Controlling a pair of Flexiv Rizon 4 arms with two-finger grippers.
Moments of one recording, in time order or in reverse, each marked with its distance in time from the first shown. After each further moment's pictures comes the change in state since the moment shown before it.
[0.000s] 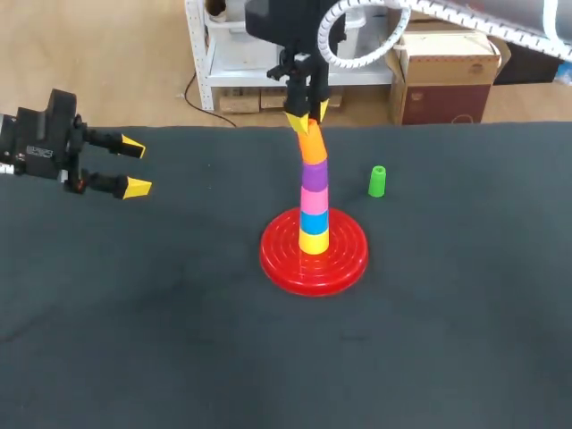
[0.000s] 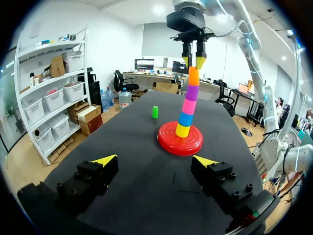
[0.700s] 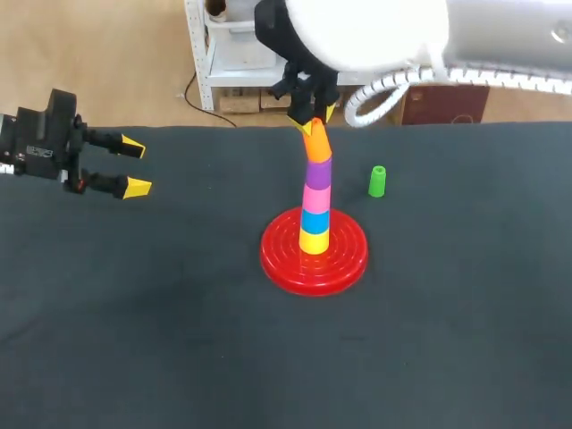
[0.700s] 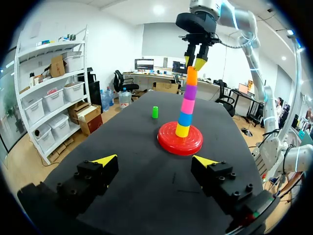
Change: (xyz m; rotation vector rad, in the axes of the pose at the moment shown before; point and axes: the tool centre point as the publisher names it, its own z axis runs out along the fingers) left arm 0.000 0.000 0.000 0.000 0.000 0.000; right arm -0.002 -0.007 0.003 0.168 -0.184 0.133
